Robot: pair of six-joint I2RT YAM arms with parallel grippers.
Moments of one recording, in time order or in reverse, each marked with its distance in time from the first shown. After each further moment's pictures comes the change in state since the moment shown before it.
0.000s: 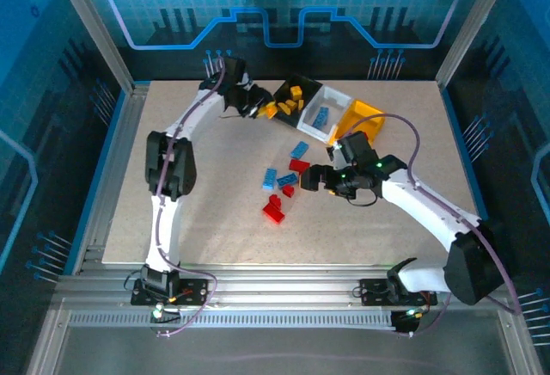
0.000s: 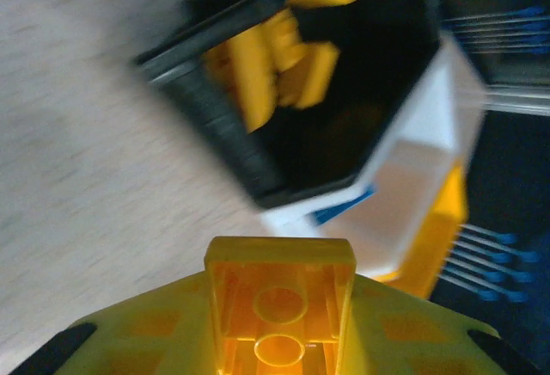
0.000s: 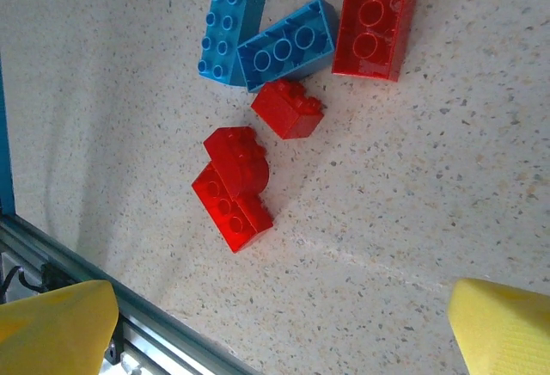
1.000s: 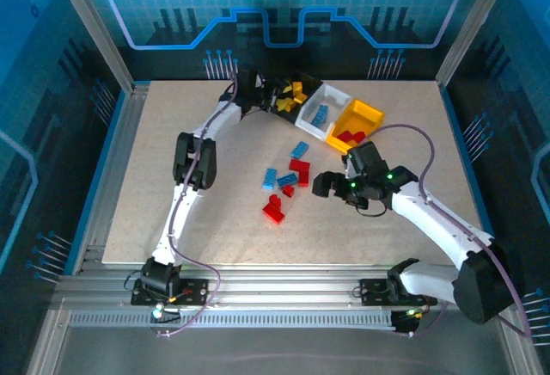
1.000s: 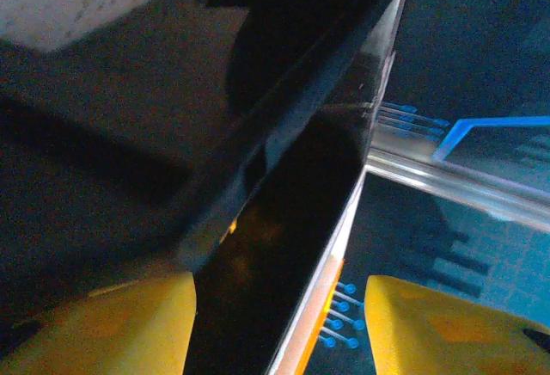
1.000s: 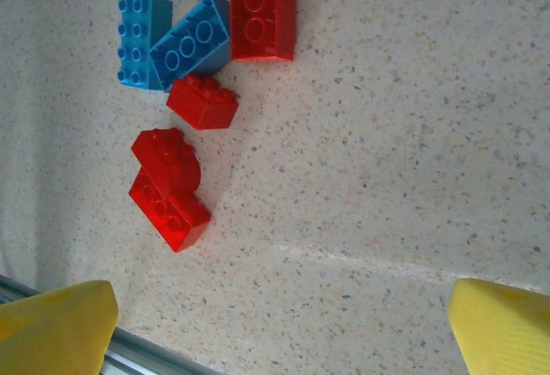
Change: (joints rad) left arm -0.007 0.343 0.243 0.376 0.117 -0.394; right arm -0.026 -0.094 -0.089 -0.036 0.092 0.064
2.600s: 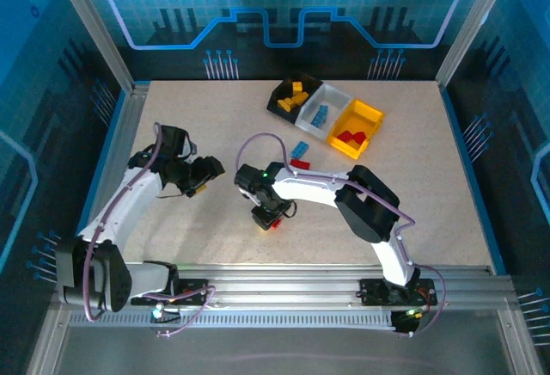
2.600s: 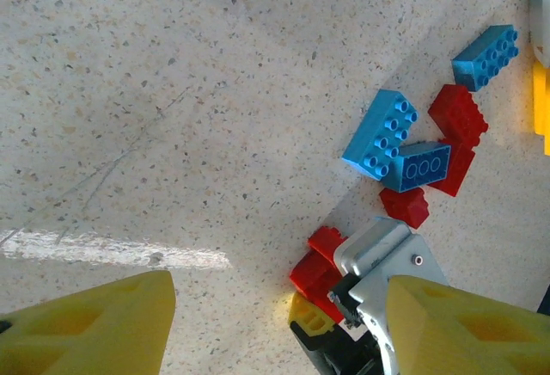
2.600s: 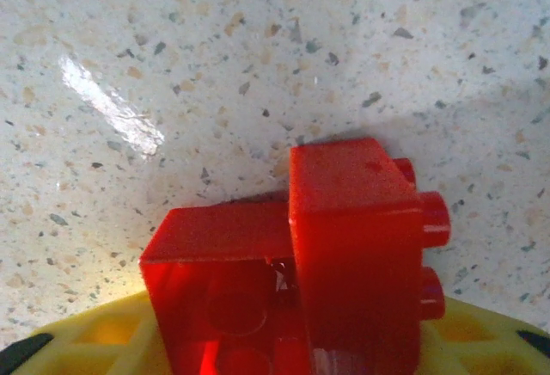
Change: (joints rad) left arm 0.163 -1.430 -1.439 -0.570 -0.249 0.671; right arm 0.540 0.882 0.653 -0.231 0.309 -0.479
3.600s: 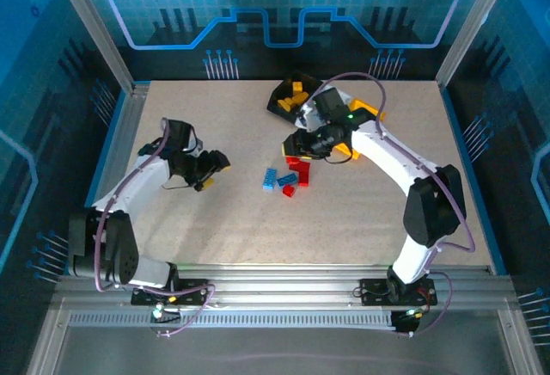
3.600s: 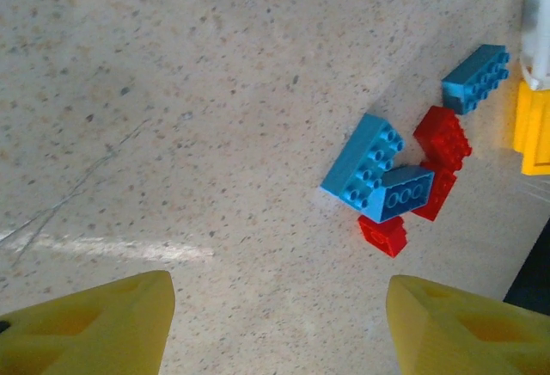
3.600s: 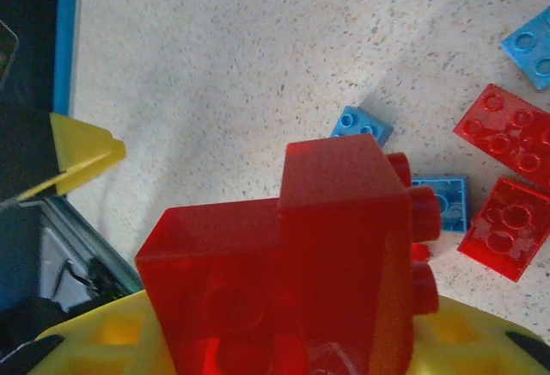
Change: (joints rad) left arm 0.012 0.171 0.038 0.119 0.086 -0.053; right arm -0.529 -0.341 -0.028 0.153 -0.561 0.261
